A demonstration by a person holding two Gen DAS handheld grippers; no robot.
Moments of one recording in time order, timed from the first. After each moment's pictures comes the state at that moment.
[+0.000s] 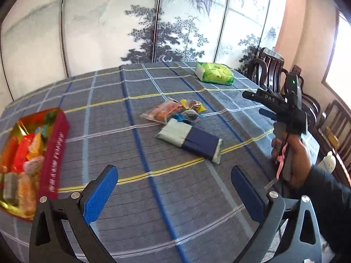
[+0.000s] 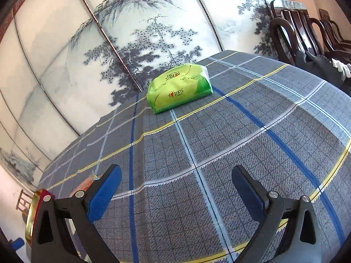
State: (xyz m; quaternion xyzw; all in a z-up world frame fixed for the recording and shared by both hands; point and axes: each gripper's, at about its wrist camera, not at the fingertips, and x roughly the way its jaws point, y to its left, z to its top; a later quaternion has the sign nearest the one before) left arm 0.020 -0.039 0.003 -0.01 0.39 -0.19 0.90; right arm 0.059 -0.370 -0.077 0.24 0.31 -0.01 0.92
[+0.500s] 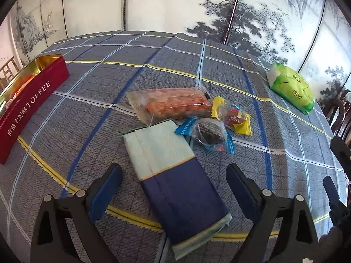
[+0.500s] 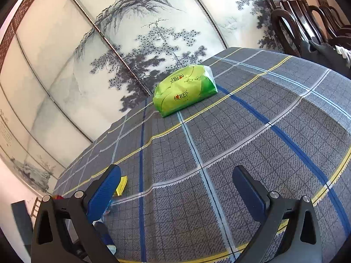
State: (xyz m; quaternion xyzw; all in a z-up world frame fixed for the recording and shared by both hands) left arm 0.119 -0.136 -0.066 -0.11 0.44 0.10 0.89; right arm 0.056 -0.375 -0.080 0.28 0.29 0.03 0.91
